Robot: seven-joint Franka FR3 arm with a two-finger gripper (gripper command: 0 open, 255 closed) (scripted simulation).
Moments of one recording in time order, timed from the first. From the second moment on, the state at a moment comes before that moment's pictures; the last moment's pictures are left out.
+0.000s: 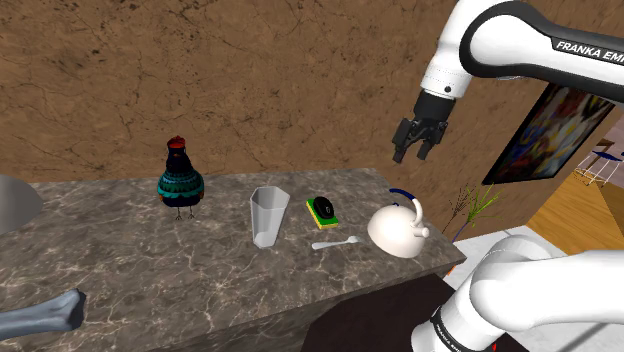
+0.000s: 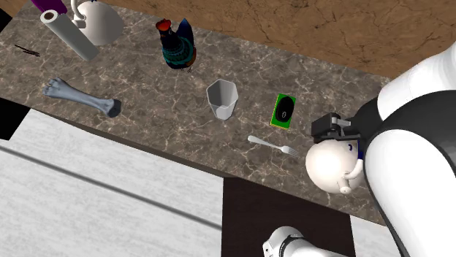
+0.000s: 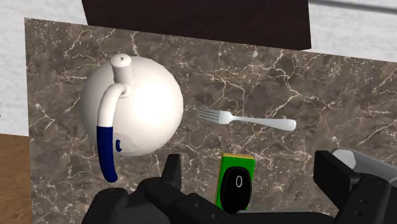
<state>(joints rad) 0.02 -0.80 -0.02 -2.34 0.01 1.53 0.16</state>
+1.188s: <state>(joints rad) 0.09 -0.42 0.16 -2.36 0.14 2.00 0.35</state>
